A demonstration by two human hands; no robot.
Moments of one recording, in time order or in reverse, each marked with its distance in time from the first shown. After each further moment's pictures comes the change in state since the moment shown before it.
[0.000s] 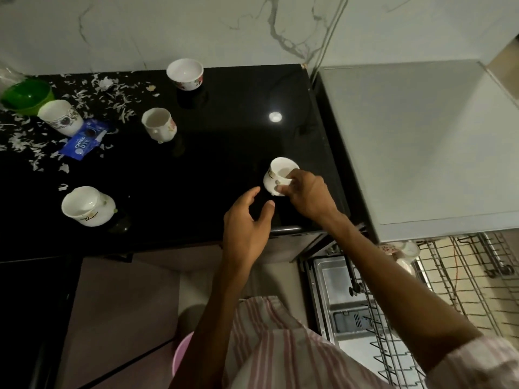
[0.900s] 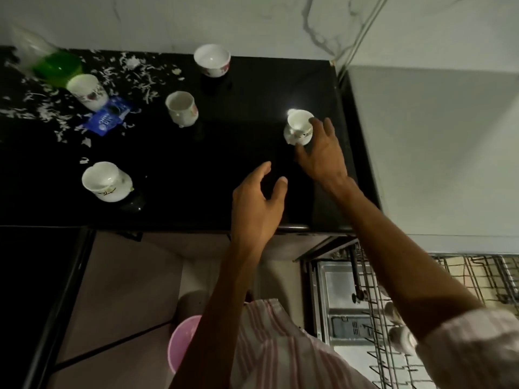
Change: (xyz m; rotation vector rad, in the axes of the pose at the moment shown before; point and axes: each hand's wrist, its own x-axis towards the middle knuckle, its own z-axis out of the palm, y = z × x) left_hand -0.001 0.034 -0.015 -0.019 0.097 0.058; right_hand 0.055 -0.032 -0.014 -0.085 0.199 -0.175
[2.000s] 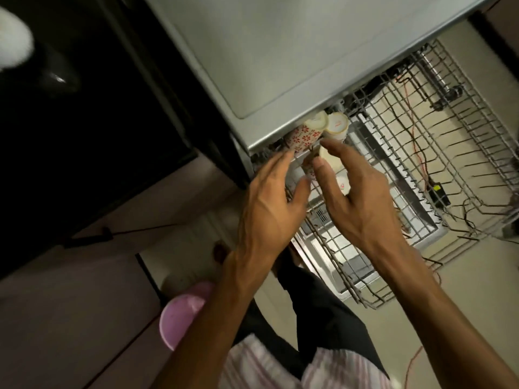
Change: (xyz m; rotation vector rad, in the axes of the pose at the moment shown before) left_hand -0.119 -0.050 0.275 0.302 -0.686 0.267; right_hand -0.288 0.228 -0.075 0.204 0.217 0.462
